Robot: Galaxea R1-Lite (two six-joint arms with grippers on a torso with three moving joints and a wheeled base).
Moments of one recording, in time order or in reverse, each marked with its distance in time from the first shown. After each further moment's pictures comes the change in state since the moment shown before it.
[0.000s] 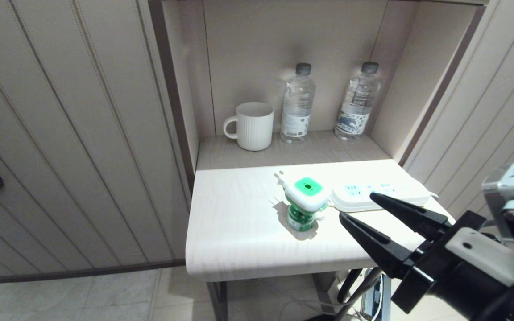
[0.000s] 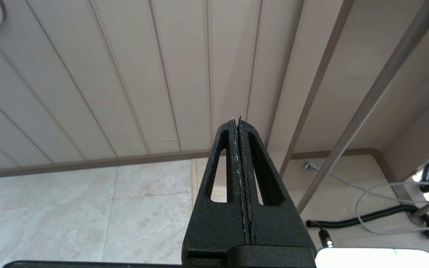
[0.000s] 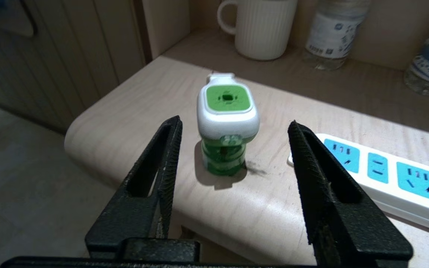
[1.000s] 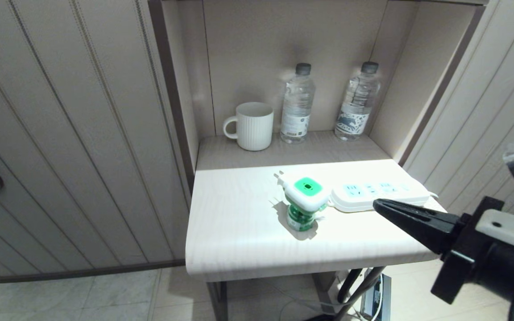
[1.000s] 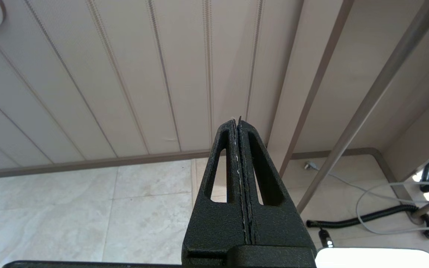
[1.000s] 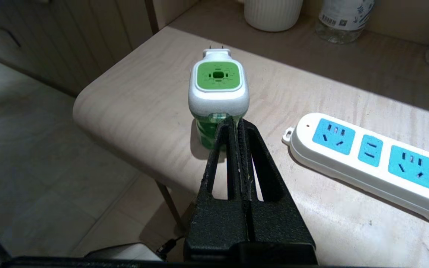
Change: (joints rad) left arm 0.000 0.000 0.000 0.000 0.000 0.001; right arm -0.159 -0.113 -0.129 0.379 0.230 0.072
